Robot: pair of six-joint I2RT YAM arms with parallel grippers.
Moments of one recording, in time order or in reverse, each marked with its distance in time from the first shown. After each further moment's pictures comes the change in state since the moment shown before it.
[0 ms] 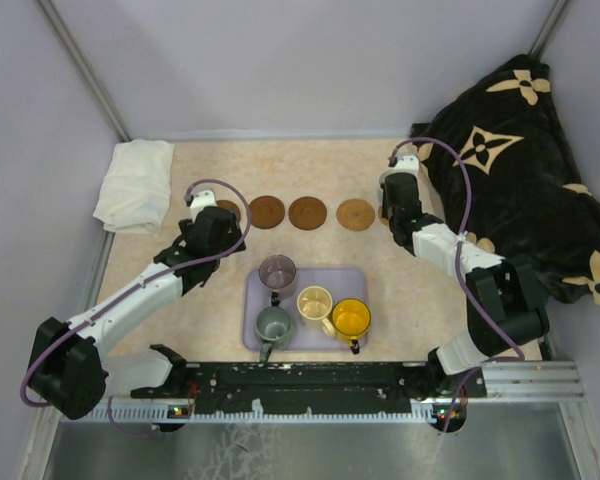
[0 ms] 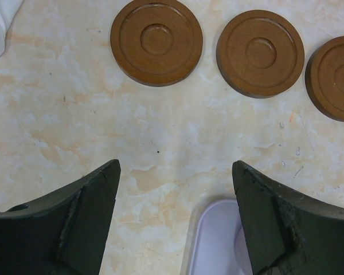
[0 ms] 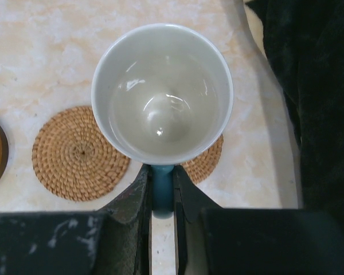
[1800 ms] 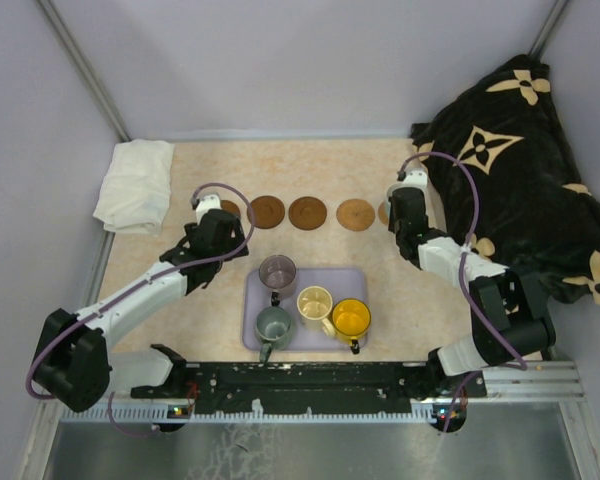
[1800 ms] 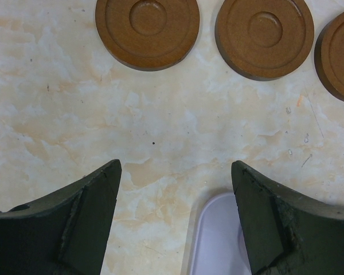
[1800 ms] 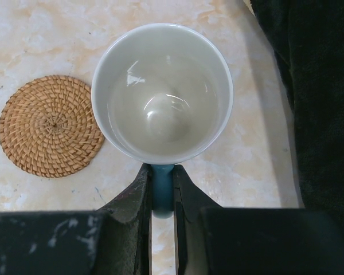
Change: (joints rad) left arm 0.003 0.043 -0.028 0.028 0.044 -0.002; right arm -0.031 -0.066 -0.151 0.055 -0.005 0.029
